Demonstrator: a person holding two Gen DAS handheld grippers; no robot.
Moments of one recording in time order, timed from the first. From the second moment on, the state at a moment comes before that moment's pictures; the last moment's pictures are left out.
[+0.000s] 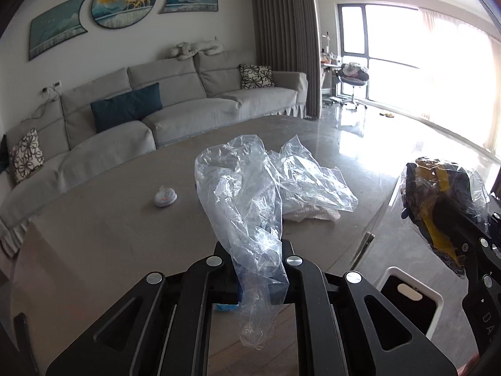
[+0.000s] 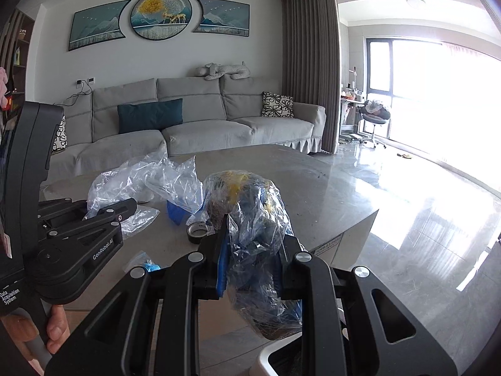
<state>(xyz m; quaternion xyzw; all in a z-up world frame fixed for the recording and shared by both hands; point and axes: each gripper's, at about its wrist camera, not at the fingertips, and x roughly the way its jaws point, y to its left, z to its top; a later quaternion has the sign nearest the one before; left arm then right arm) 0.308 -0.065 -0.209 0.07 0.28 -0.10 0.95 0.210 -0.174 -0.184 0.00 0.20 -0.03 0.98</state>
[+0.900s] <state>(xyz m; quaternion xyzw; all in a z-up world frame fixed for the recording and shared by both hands) 0.238 -0.263 -0.306 0.16 0.35 -0.25 0.89 0.123 -0.305 -0.256 0.07 0.24 -0.18 0.95</state>
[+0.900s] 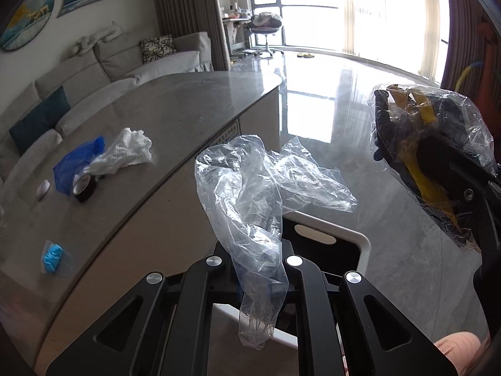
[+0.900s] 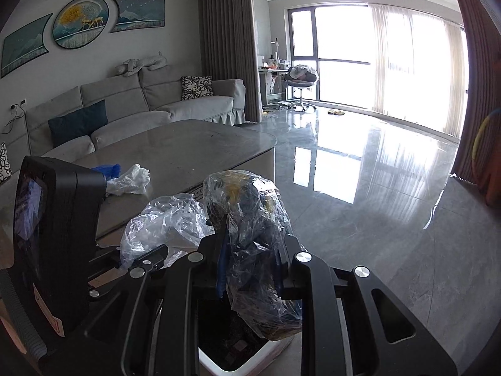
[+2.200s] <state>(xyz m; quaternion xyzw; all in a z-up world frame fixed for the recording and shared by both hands) 0.263 -0.309 -0.453 0.19 0.50 -0.27 0.80 0.203 -0.349 -0.376 0.09 0.39 -0.19 0.90</state>
